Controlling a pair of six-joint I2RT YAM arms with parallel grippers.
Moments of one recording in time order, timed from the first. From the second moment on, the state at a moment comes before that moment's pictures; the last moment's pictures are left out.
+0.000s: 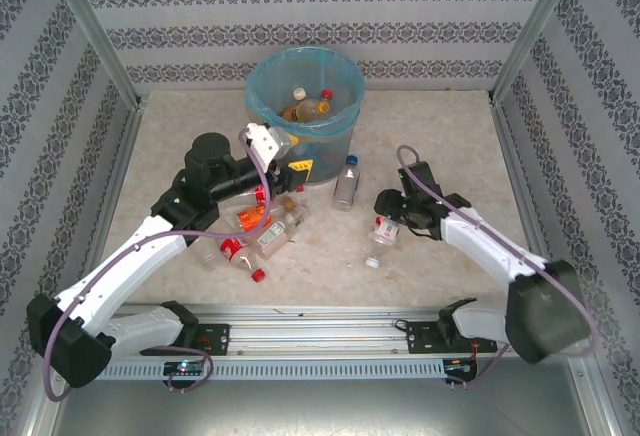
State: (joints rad) left arm -0.55 1.13 1.05 -0.06 0.39 0.13; right arm 0.36 1.21 0.74 -0.46 -0.06 0.68
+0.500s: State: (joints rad) left arm -0.55 1.26 1.05 0.20 0.46 -0.09; right arm 0.29 0.70 0.67 -0.12 -0.25 0.68
